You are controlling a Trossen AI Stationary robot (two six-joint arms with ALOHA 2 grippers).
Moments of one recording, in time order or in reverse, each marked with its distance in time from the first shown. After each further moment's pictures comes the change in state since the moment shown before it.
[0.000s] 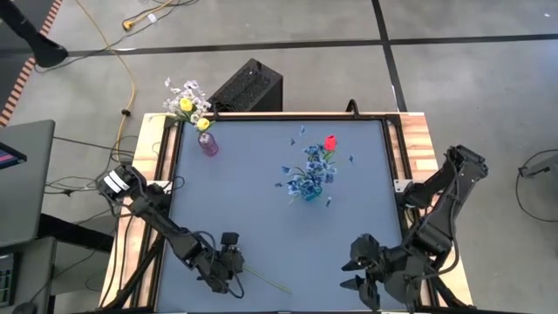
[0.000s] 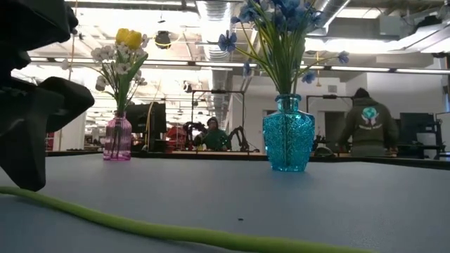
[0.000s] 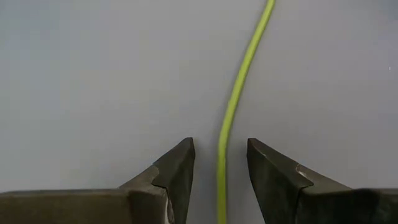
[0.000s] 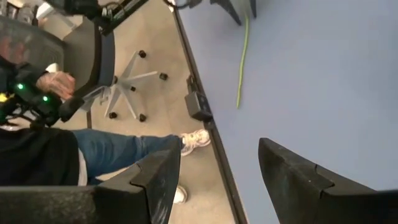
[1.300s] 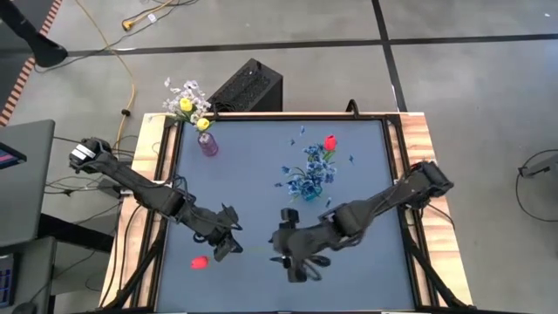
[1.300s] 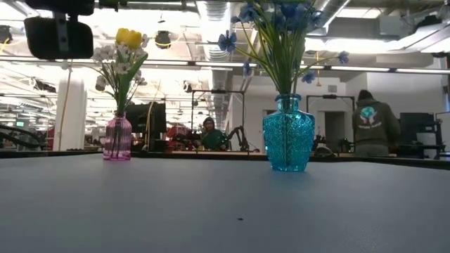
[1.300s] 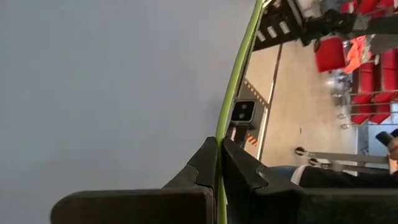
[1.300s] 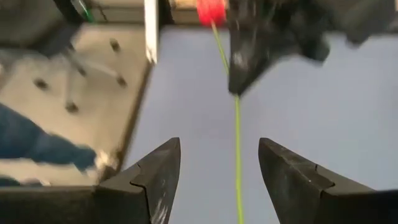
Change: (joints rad) left arm 0.262 -0.519 -0.028 -0.076 0.387 -0.598; right arm -0.447 0.351 0.270 0.221 -0.189 -0.937
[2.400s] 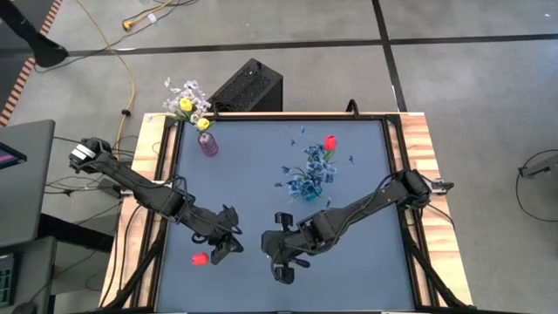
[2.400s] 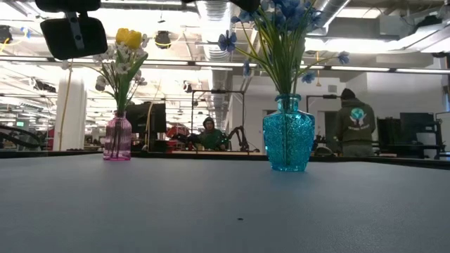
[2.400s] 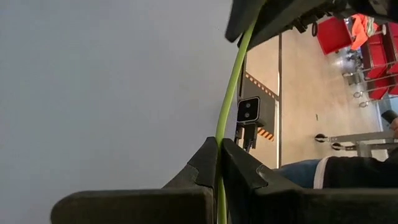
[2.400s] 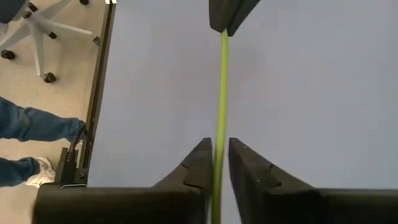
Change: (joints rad) left arm -0.004 0.000 0.000 0.012 -0.020 0.187; right arm -0.034 0.186 0.107 -0.135 -0.055 0.114
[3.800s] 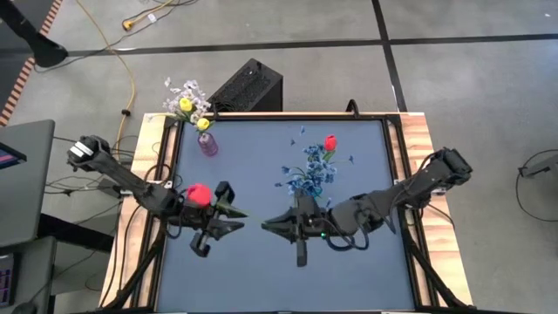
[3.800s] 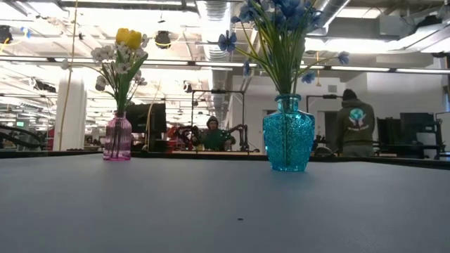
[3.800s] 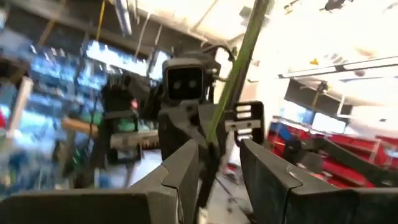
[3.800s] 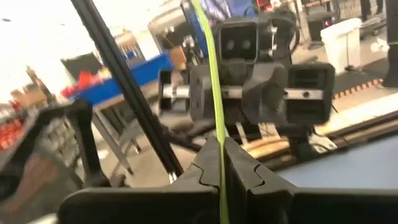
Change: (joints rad) left arm -0.059 -0.065 -0.103 1.073 -0.401 0.780; right arm 0.040 -0.409 -0.441 0.945 0.269 0.018
